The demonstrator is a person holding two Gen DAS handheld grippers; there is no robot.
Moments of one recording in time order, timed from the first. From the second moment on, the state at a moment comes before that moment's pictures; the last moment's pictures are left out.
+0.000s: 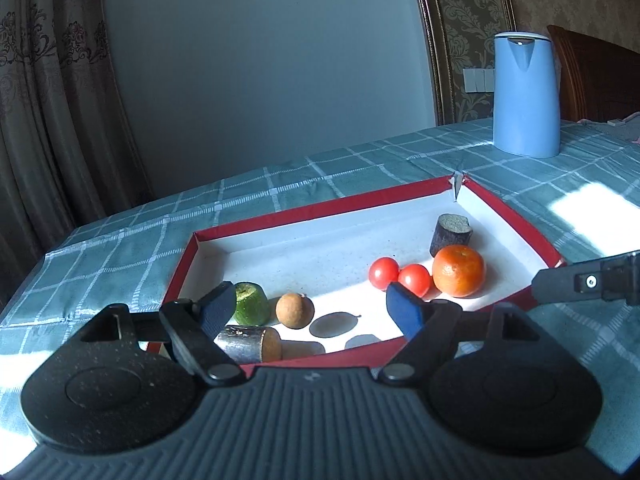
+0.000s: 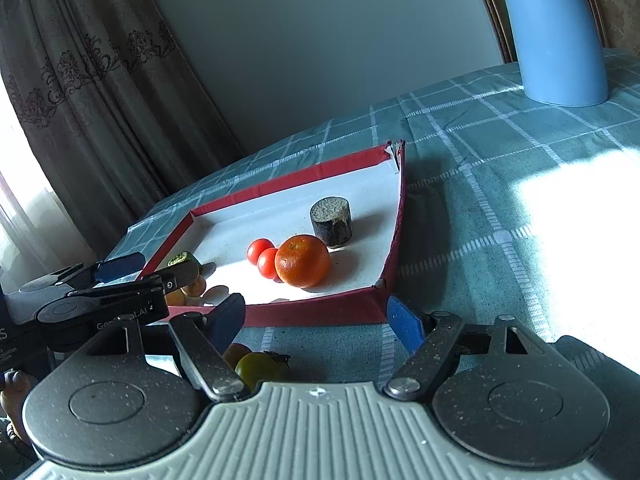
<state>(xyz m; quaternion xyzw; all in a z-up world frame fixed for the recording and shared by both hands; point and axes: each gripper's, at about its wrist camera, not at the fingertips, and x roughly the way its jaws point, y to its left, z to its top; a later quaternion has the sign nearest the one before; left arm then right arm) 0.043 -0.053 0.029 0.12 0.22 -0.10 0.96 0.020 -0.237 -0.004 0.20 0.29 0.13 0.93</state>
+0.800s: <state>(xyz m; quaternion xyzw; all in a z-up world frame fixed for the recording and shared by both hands) 0.005 -0.097 -0.003 0.23 0.25 -0.26 0.91 0.019 -0.240 -0.003 0.19 0.29 0.14 0.93</state>
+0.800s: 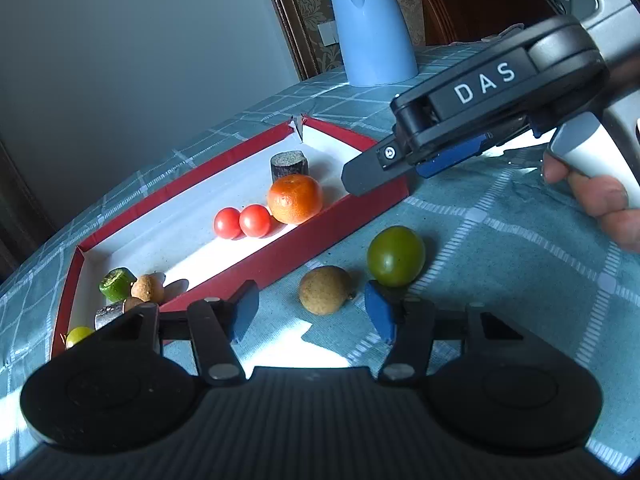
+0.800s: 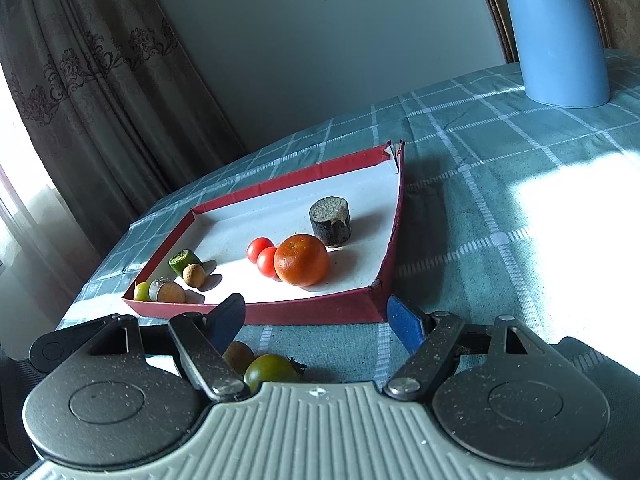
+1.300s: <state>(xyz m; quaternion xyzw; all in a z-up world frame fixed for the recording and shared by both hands) 0.003 -0.067 0.001 0.17 0.24 -0.18 0.94 0.018 -0.228 -0.006 0.15 0.31 0.16 0.93</state>
